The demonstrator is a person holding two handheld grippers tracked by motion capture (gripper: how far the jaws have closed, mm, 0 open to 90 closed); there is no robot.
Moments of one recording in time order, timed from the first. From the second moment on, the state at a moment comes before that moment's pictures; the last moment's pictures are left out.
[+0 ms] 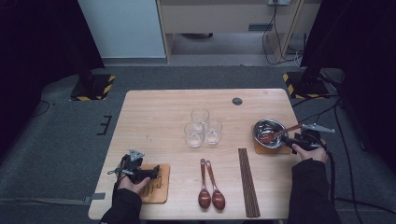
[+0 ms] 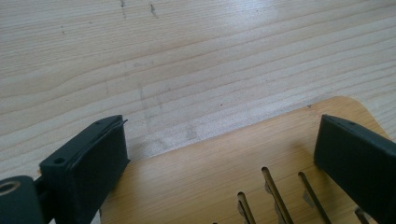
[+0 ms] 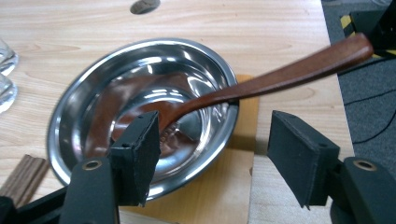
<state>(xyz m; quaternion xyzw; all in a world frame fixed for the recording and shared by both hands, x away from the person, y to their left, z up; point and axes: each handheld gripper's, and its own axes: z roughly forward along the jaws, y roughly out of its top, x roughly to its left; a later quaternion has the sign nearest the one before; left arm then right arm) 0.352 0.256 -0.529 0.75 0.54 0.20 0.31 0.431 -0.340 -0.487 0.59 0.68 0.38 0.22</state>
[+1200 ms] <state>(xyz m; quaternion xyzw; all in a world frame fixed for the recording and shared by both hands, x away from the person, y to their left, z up) 0.352 0.256 -0.529 0.75 0.54 0.20 0.31 0.460 -0.323 -0.473 0.55 0.70 0.39 0.24</state>
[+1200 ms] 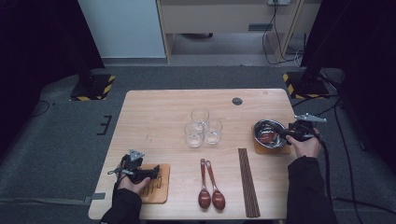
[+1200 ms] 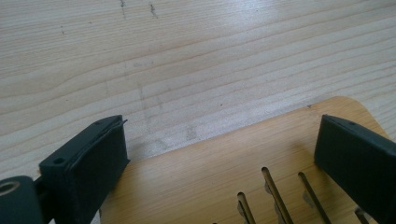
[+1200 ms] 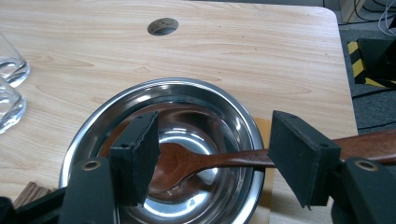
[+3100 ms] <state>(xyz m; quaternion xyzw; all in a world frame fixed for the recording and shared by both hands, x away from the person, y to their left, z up) 0.352 0.256 -0.529 0.75 0.54 0.20 0.31 0.458 -0.328 -0.482 0.56 0.71 0.36 0.22</state>
